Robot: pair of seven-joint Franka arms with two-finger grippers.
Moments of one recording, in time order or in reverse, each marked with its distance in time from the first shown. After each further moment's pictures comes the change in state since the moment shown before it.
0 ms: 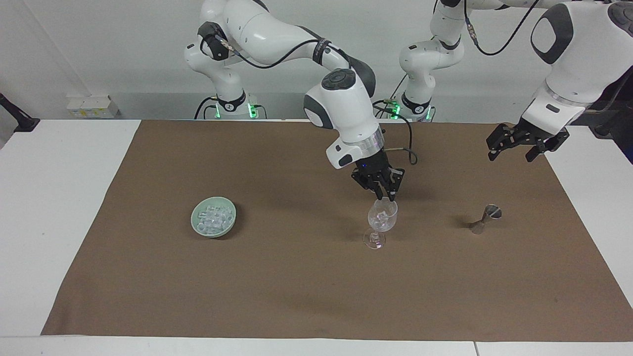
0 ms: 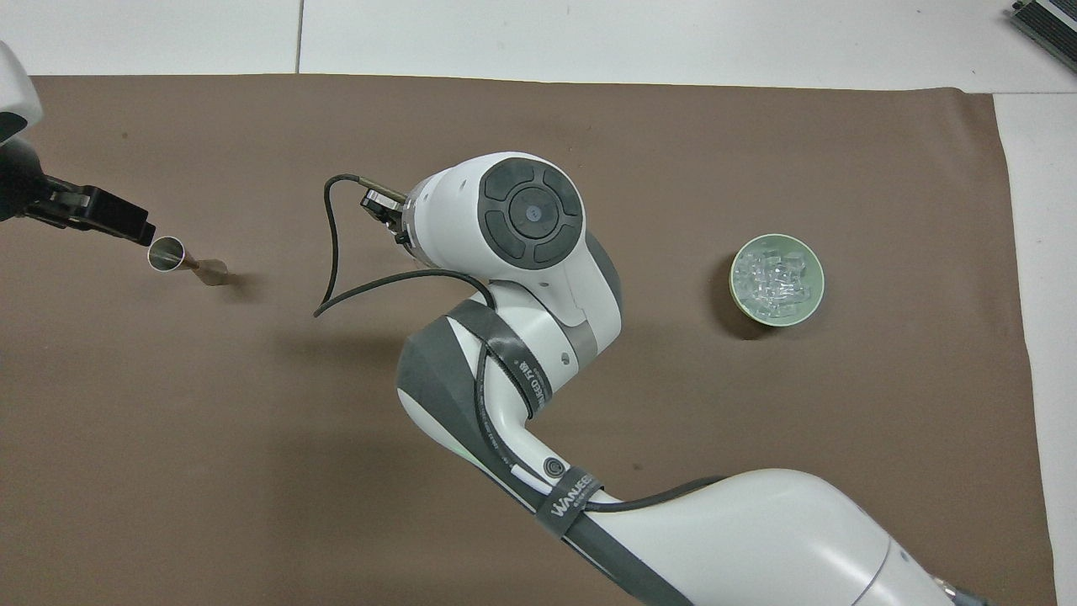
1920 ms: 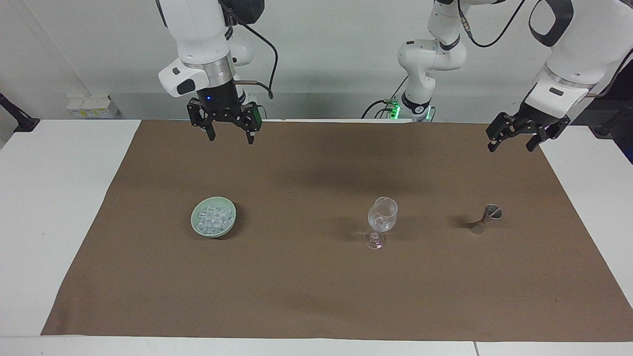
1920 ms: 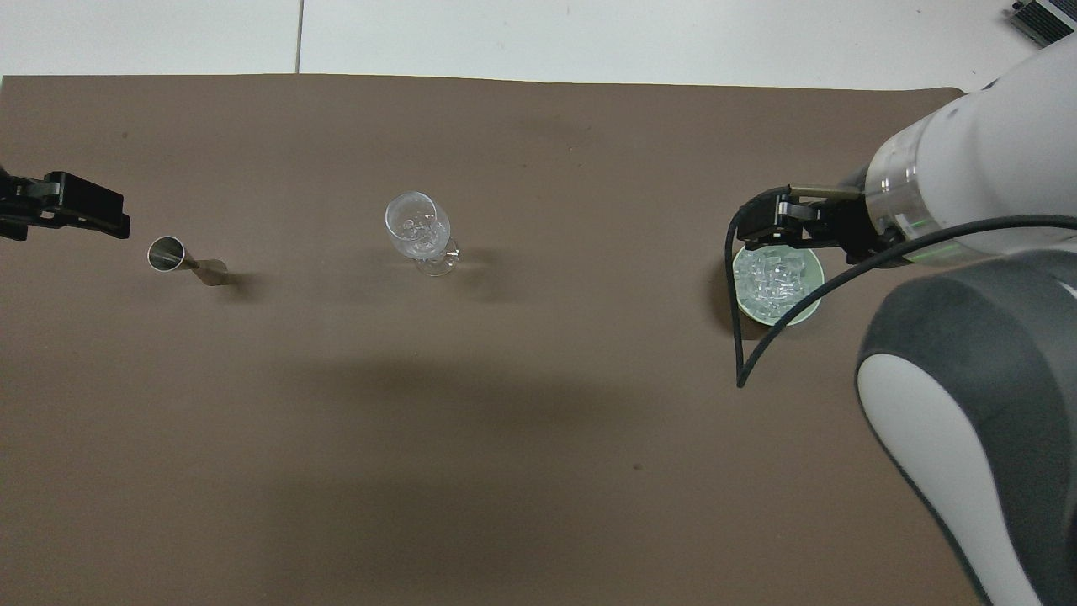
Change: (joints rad) left arm -0.328 -0.048 0.350 -0.002 -0.065 -0.003 -0.028; right arm -0.445 -0.529 -0.015 -0.233 -0.055 -0.664 -0.688
